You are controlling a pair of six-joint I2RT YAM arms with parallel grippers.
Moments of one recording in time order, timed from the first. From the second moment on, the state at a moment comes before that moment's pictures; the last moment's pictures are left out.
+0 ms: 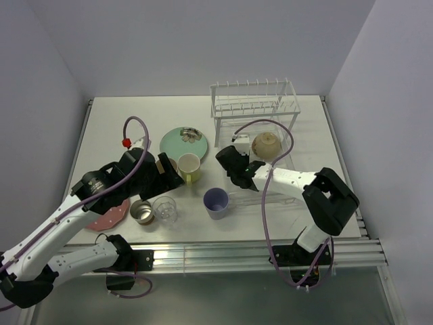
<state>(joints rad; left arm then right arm) -0.80 0.93 1.14 -1.00 -0.15 -1.03 0.79 1.60 0.92 -0.20 0.64 0.60</state>
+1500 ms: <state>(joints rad) -0.81 1.57 1.45 -0.90 -0.29 -0.73 0.76 0.69 0.87 -0.70 0.51 0.62</state>
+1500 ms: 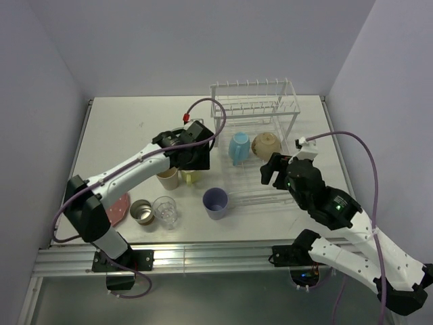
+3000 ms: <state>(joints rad) -0.74 1.50 1.42 -0.89 -0.27 -0.57 0.76 0.63 1.04 -0.96 0.47 0.72</state>
